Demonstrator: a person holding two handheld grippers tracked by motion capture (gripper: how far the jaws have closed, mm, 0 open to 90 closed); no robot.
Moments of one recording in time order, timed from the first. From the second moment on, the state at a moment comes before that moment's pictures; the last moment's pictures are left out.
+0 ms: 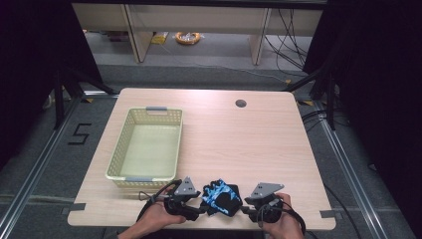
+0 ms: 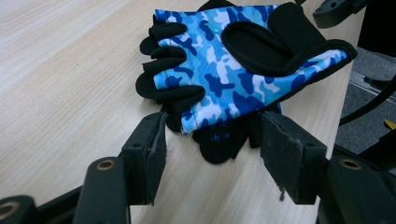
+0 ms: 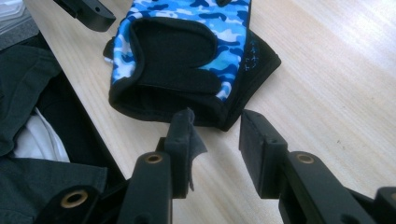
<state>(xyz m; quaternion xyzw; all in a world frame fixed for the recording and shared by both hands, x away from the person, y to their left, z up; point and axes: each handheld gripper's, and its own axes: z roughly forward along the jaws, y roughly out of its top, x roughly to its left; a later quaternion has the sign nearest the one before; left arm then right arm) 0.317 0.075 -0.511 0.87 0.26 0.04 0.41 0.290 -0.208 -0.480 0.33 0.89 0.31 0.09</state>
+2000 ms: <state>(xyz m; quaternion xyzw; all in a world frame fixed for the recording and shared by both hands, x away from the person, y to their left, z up) 0.283 0.046 -0.513 0.90 0.19 0.08 0.39 0.358 -0.195 -0.483 0.30 0.91 0.28 0.10</state>
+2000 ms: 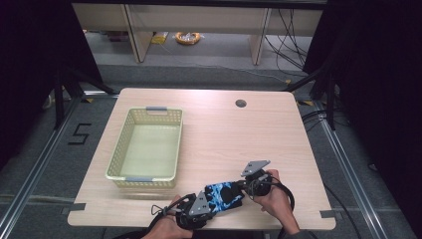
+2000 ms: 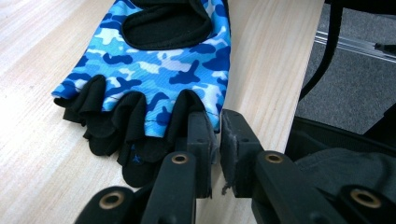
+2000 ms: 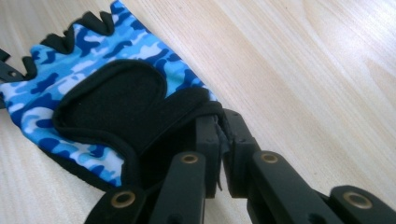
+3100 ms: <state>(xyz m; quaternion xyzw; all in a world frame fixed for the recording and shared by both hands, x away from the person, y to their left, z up) 0.281 0.057 -0.515 0.88 0.26 0.09 0.38 0.364 -0.184 -0.484 0.39 0.86 0.33 0.03</state>
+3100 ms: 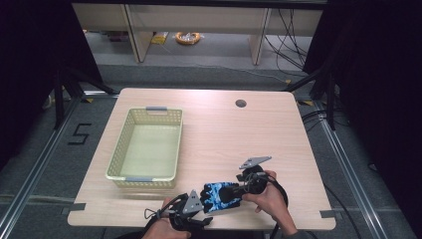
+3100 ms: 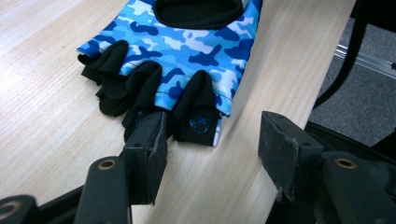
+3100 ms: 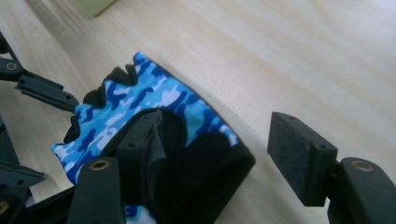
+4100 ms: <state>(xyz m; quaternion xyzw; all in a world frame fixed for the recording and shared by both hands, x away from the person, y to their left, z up) 0.290 0.052 -0.515 0.89 0.24 0.13 0.37 0.356 -0.181 -0.499 0.41 0.85 0.35 0.01</state>
